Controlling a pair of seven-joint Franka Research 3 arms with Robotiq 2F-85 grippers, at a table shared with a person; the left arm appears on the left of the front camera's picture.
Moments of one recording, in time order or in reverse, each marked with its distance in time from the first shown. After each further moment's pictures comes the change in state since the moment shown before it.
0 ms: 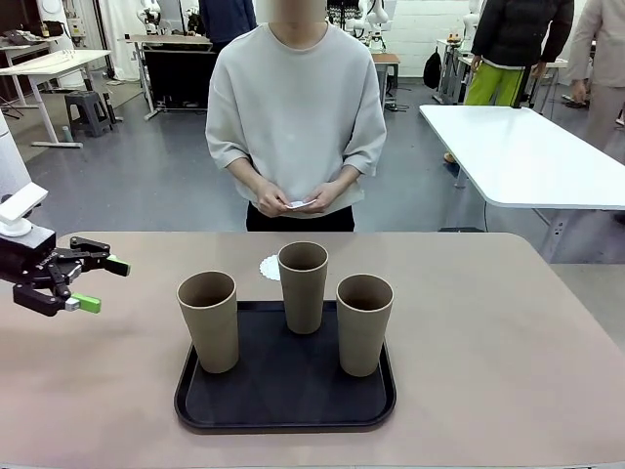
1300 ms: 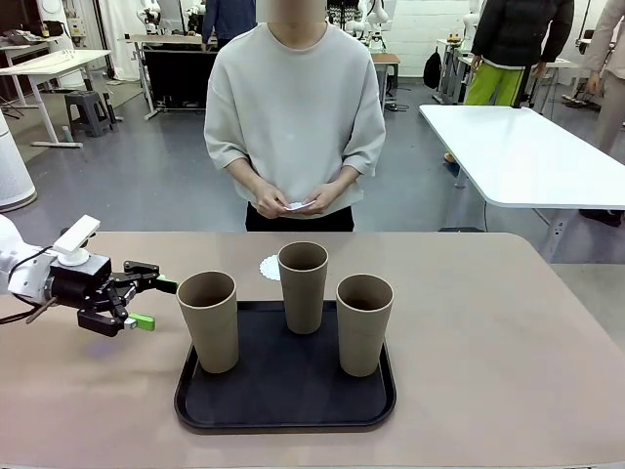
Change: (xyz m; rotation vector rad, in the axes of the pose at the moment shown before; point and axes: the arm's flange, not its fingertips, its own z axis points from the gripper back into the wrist) left arm -0.039 0.017 -0.078 -0.057 -0.116 -0.029; right arm 0.000 0.000 0.000 0.000 0.000 0.000
